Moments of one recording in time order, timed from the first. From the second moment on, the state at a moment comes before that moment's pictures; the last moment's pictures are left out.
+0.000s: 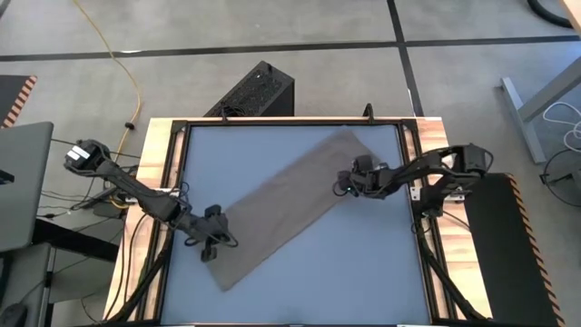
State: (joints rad) left arm -0.50 1.07 0.29 -0.06 -0.15 -0.60; right arm -0.20 1.58 0.46 -0.04 0.80 1.02
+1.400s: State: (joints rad) left arm -0.58 1.24 0.36 -0.07 -0.27 -0.41; right arm 0.24 1.69 0.63 0.70 0.70 0.48
